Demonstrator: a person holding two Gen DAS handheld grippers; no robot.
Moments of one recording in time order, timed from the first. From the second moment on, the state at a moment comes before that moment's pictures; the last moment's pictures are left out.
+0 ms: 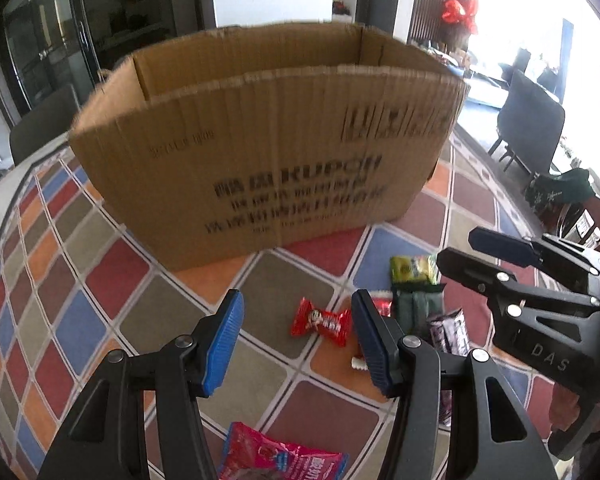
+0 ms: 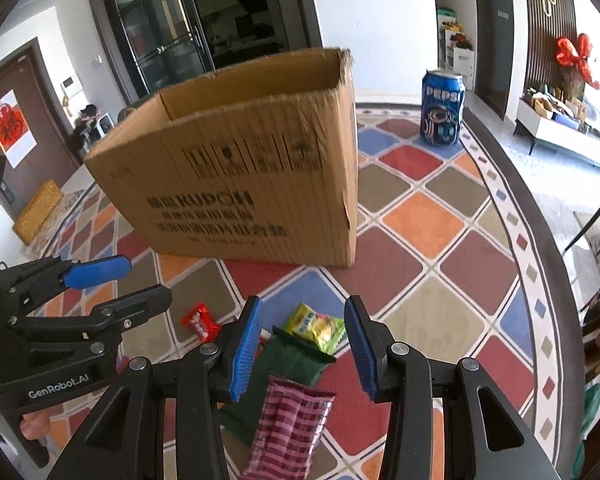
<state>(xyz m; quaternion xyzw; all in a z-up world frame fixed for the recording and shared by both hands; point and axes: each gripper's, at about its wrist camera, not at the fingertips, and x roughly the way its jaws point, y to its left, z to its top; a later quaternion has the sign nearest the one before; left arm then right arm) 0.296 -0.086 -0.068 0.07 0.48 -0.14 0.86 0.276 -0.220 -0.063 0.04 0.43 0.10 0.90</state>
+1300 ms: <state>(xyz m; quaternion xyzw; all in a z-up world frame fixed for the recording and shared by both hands) 0.321 -0.109 -0.128 0.07 0.52 -0.15 0.84 0.299 -0.212 -0.112 0.04 0.47 0.10 0.87</state>
